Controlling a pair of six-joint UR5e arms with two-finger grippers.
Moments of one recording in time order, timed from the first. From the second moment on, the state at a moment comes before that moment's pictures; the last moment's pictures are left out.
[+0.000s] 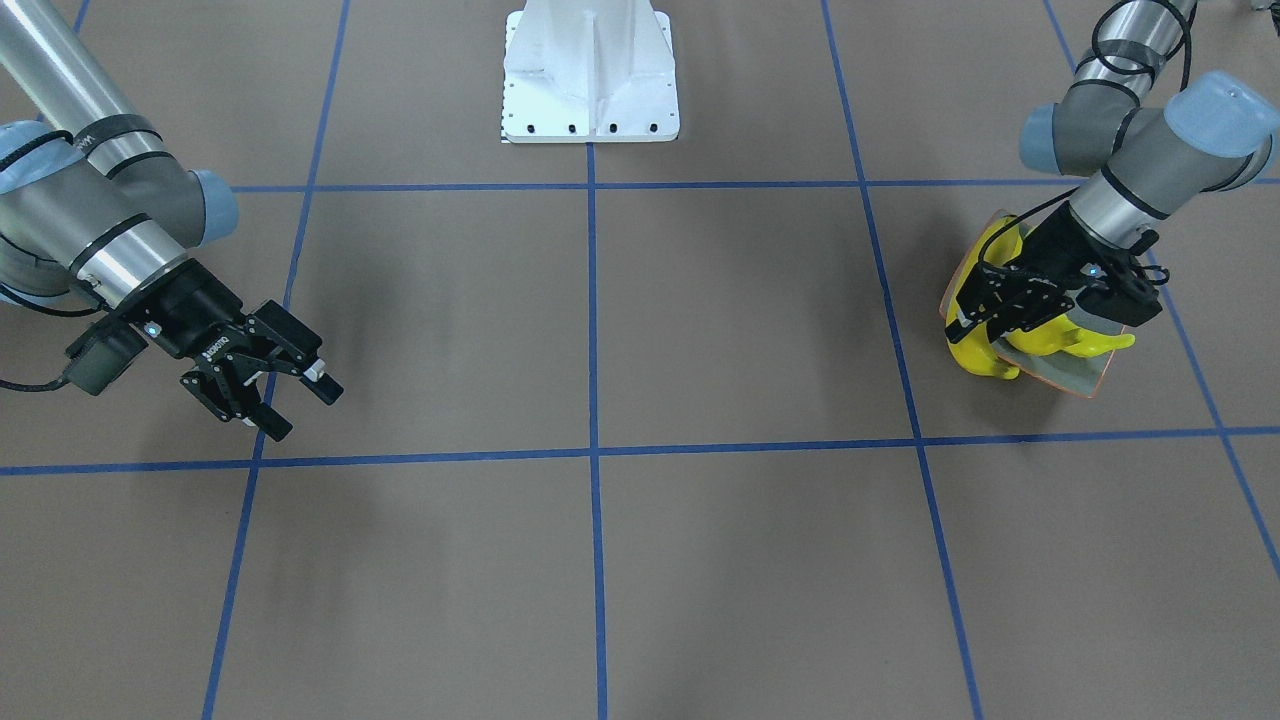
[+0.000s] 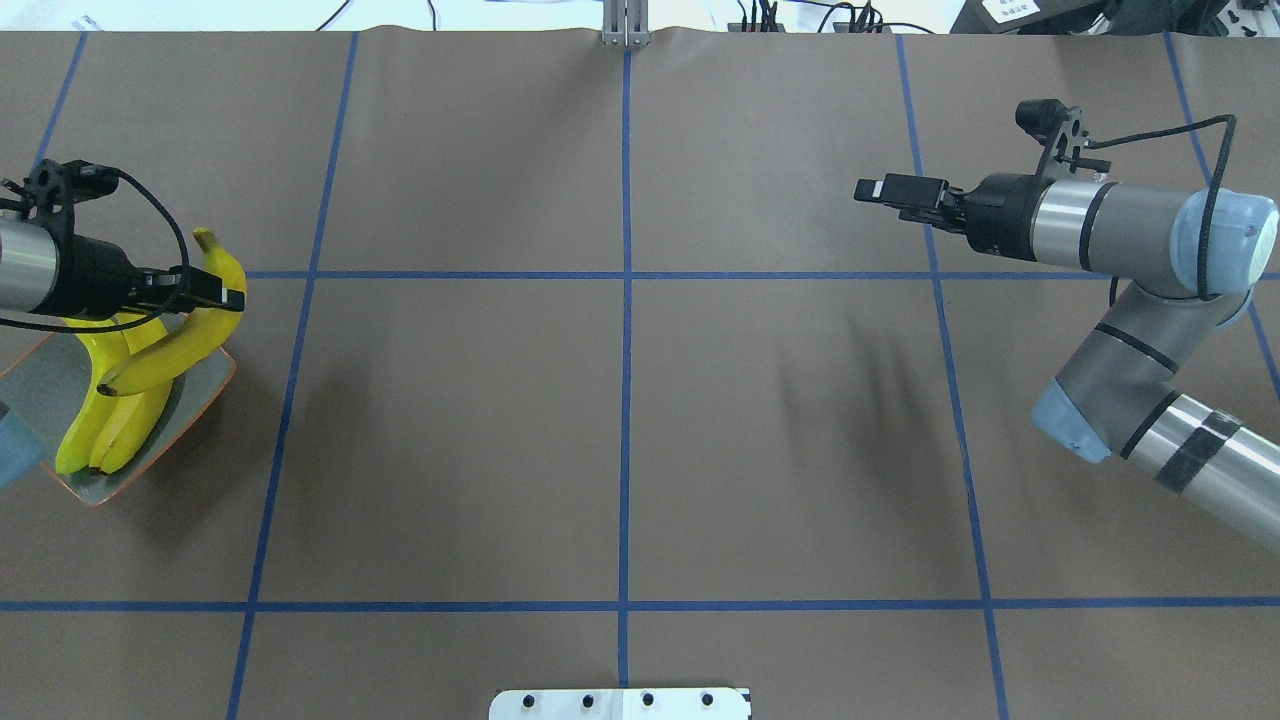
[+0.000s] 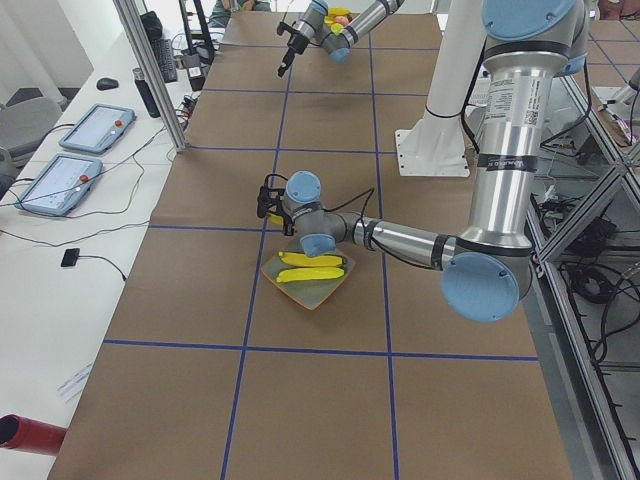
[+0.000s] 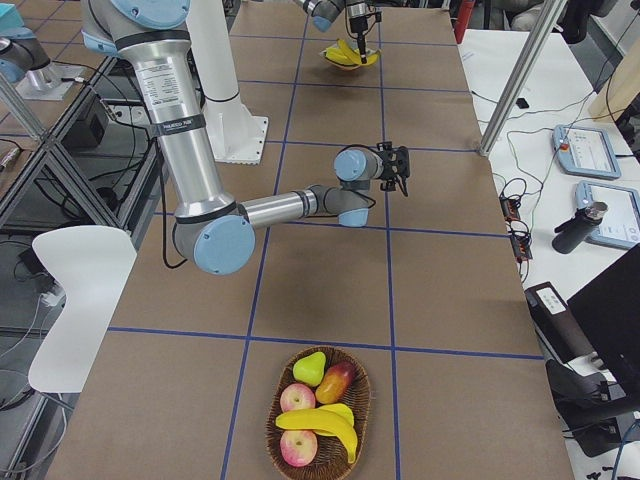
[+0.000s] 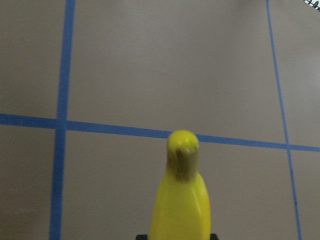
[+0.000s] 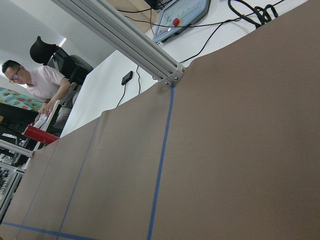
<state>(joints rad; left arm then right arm) -0.95 -1.64 -1.61 -2.56 -2.18 -1.12 0.85 -1.29 1.43 -0.16 1.85 1.38</state>
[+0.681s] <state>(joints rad) -0.97 -1.54 -1.72 -2.38 -2.15 -1.13 0.96 -1.33 1.43 -0.29 1.97 1.21</state>
